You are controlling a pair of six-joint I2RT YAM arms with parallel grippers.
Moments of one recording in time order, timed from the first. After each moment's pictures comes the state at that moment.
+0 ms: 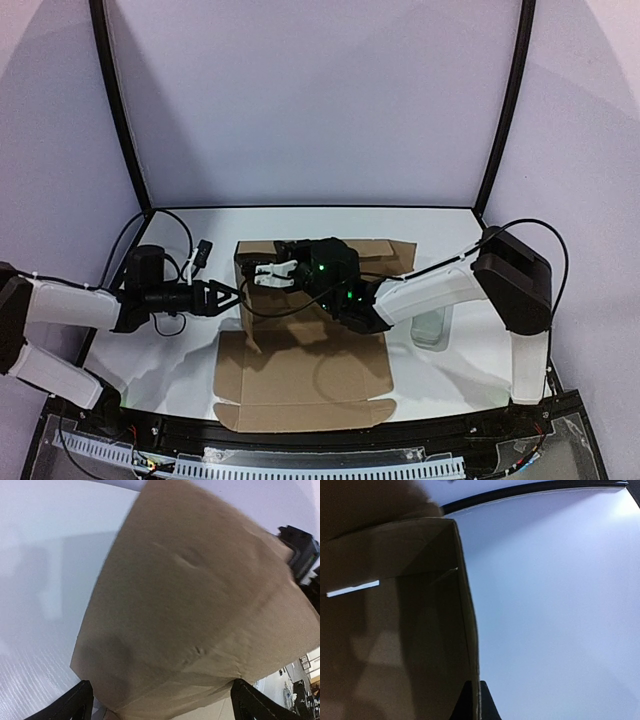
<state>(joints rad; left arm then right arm) -0.39 1.32 0.44 0.45 0.71 -0.40 1.08 2.04 1.22 0.78 0.43 -1.27</state>
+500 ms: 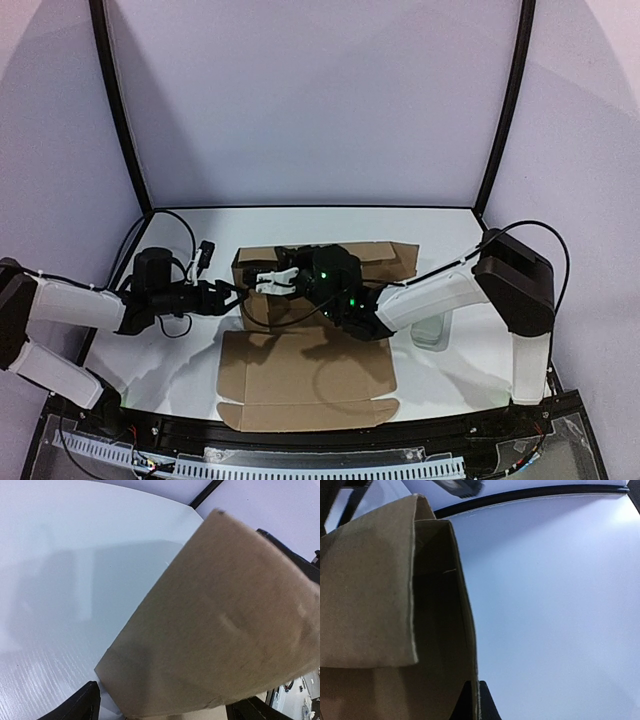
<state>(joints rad) -0.43 1.37 0.44 0.48 0.51 -0.43 1.10 2.02 1.17 0.80 0.43 -1.28</state>
